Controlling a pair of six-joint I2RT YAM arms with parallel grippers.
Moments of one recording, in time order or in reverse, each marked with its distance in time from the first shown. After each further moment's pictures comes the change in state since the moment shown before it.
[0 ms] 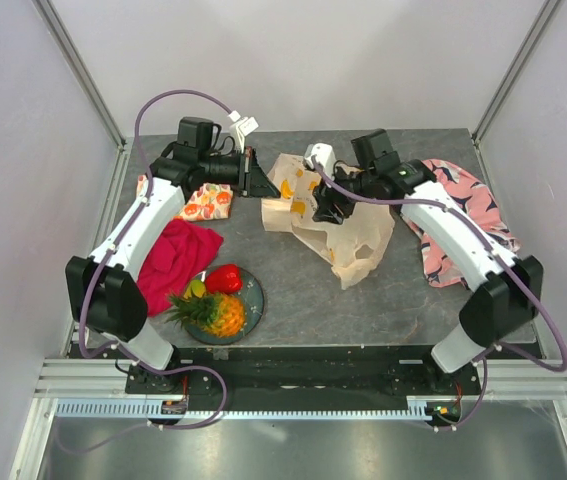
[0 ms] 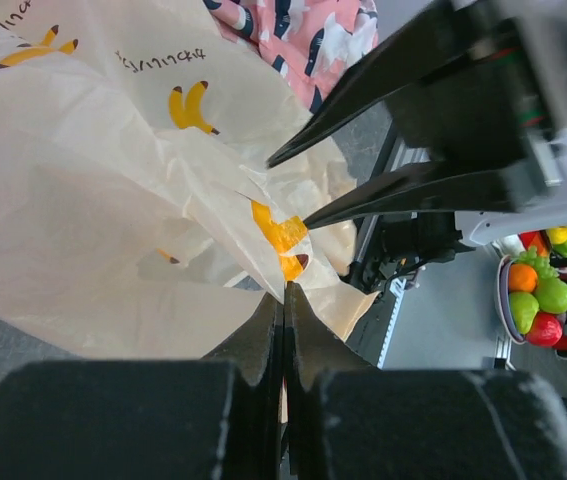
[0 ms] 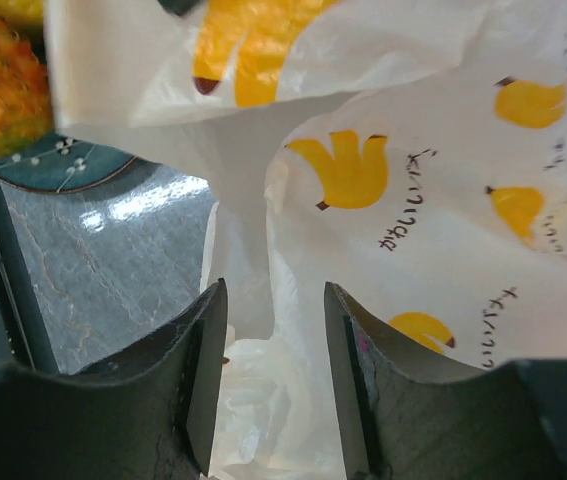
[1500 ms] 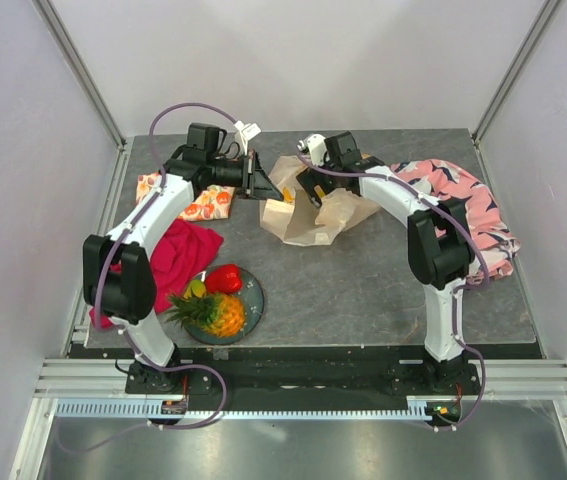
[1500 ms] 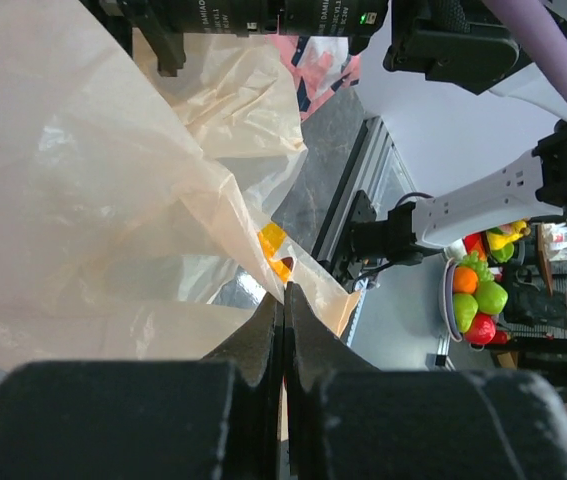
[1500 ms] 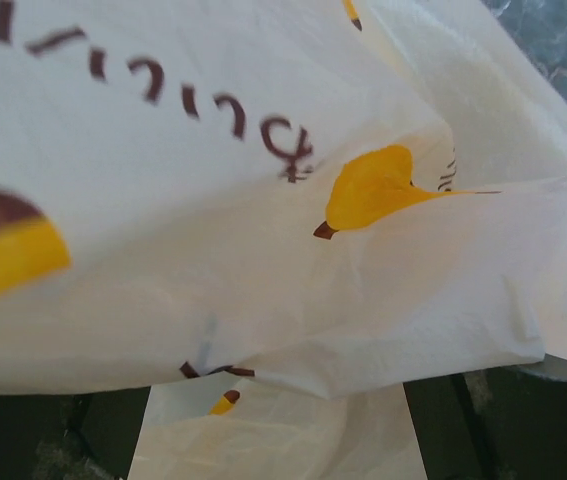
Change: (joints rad) left arm 0.025 0.101 -0.042 0.092 0.085 -0.113; right arm -0.045 0.500 0.138 0.323 0.490 0.225
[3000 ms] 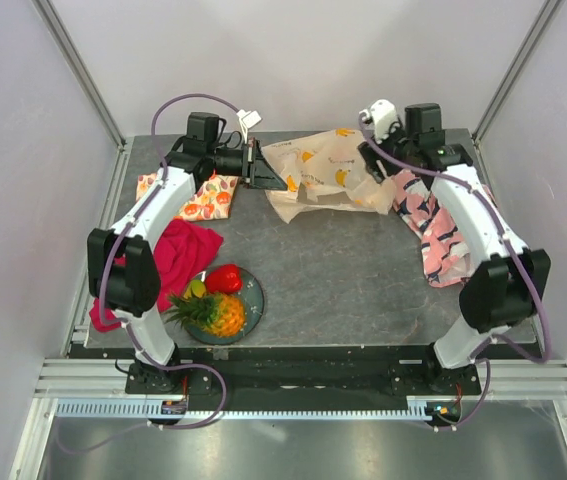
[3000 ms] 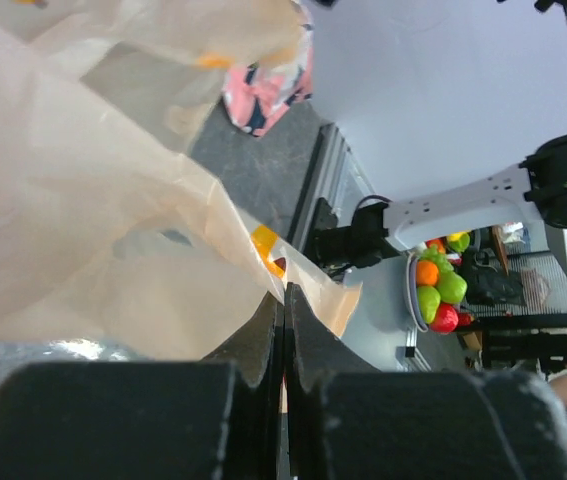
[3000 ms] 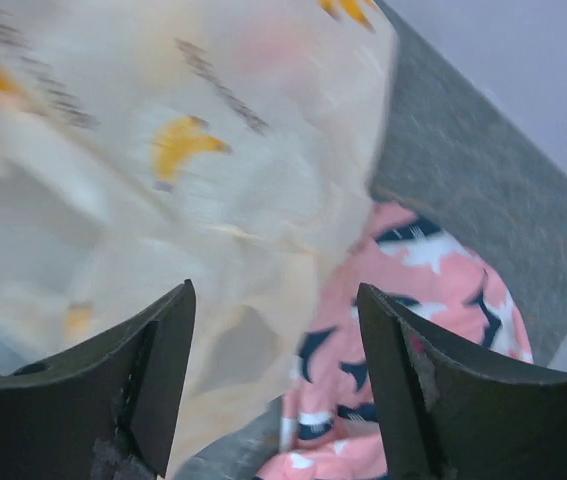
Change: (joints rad) left arm 0.006 0.101 0.106 0.060 0.110 -0.076; right arm -0.264 -0.370 -0.078 -0.132 -0.084 -0.184
